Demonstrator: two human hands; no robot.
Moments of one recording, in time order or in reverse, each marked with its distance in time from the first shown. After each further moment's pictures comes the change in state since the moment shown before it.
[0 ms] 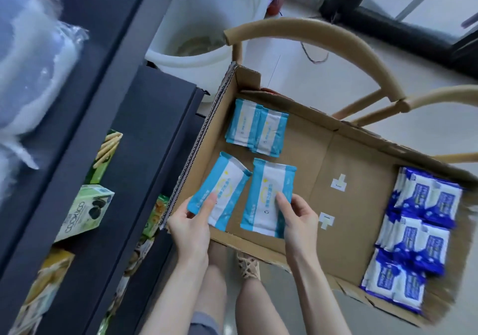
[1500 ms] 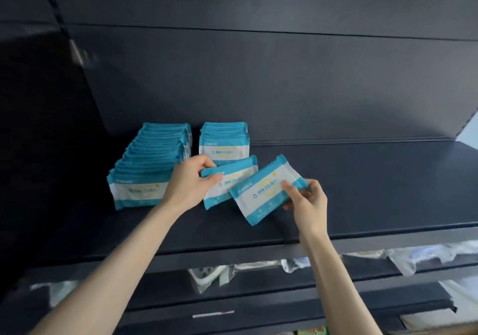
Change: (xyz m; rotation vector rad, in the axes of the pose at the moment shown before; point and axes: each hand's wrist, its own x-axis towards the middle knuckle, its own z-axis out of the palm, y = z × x) left_hand -0.326 0.143 -0.654 0.438 0.745 0.750; right_hand -0.588 0.032 0.248 -0.237 -1.166 -0.588
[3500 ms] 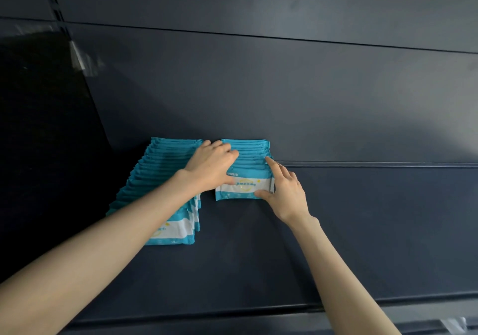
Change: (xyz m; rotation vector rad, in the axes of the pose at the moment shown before) left_hand 0.139 -0.038 -0.011 0.955 -0.222 0.428; right_hand 0.119 0.028 0.109 -1.132 -0.350 -0.435
